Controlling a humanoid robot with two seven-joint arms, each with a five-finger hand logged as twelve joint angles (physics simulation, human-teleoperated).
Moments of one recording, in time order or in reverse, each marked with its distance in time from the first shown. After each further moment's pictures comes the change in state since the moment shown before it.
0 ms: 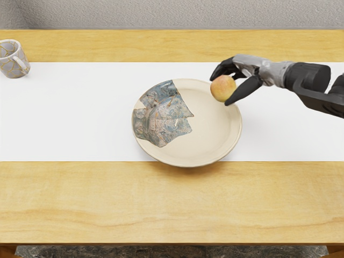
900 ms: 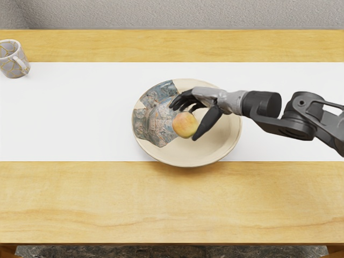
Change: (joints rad) left arm 0.000 0.000 0.000 0.000 0.000 0.000 0.000; right arm -0.057 0.182 -0.048 -0.001 -0.031 -0.009 -0.006
